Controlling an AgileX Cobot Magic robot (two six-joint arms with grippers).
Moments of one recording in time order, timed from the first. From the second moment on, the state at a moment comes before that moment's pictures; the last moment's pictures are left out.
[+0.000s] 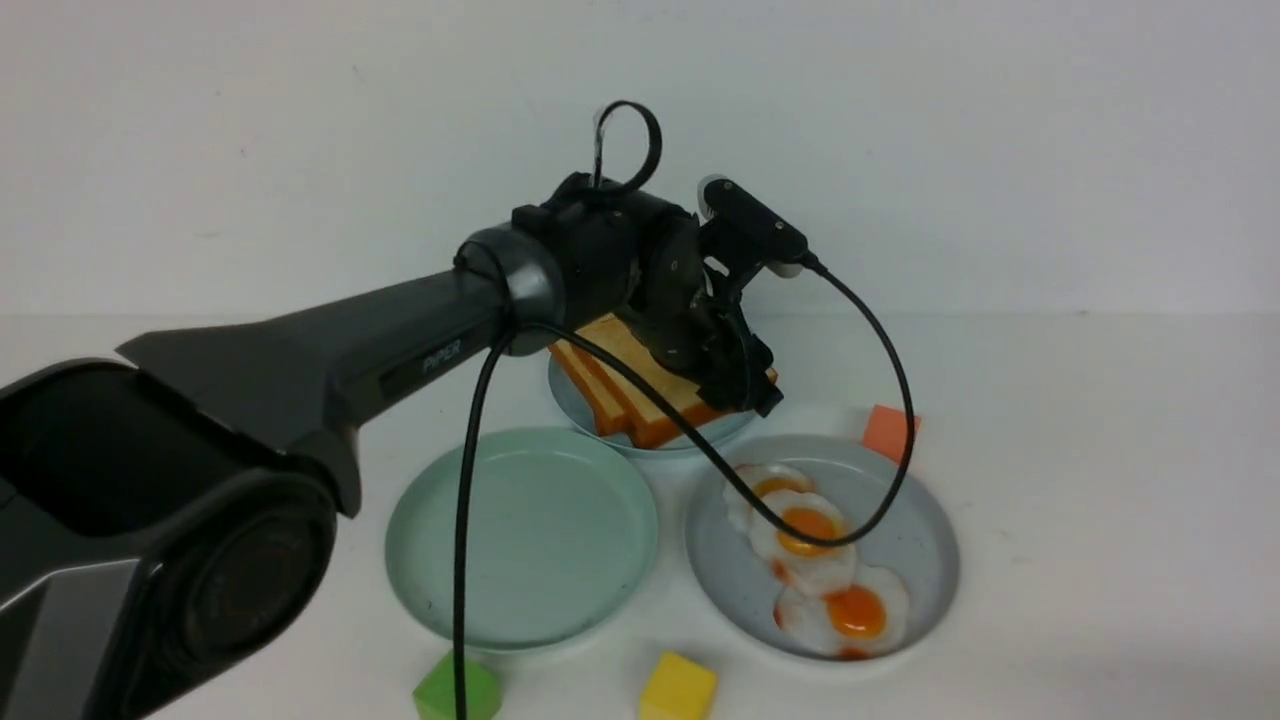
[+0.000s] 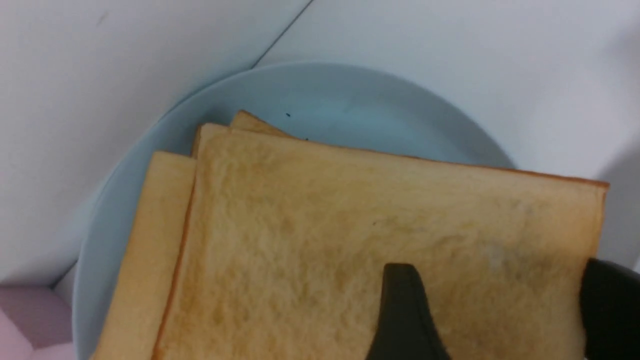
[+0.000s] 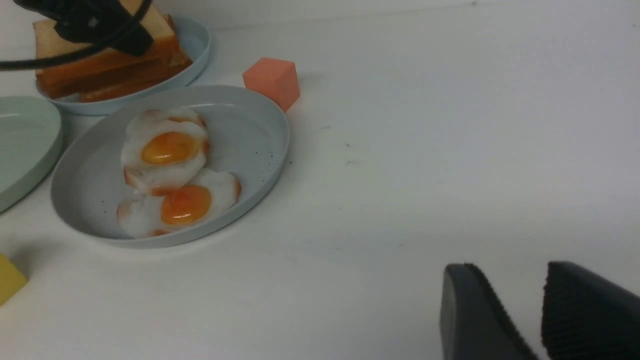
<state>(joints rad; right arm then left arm) 0.10 -0.01 0.02 -0.02 0.39 0.13 -0.57 2.32 -1.98 0.03 0.60 0.28</state>
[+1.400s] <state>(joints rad) 0.10 -0.01 0.02 -0.02 0.39 0.13 -0.58 2.31 -1.98 0.14 0.69 0.28</state>
